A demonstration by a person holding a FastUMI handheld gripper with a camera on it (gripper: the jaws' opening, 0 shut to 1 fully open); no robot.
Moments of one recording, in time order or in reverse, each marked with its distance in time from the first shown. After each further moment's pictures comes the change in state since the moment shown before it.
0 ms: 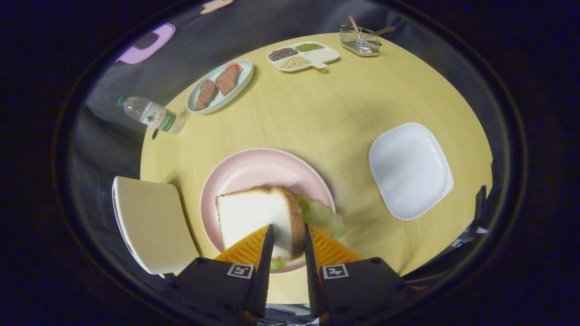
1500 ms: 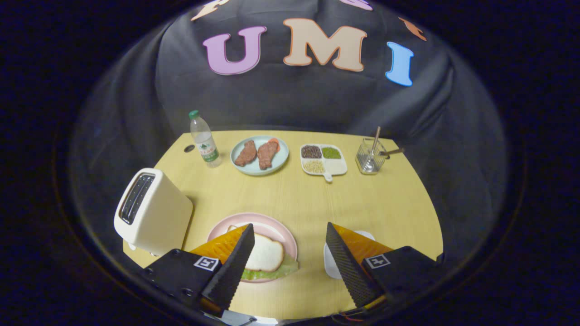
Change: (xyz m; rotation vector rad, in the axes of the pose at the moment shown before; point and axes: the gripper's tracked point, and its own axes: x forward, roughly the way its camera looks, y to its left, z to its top) arm -0.154 0.025 0.100 -0.435 -0.632 -0.002
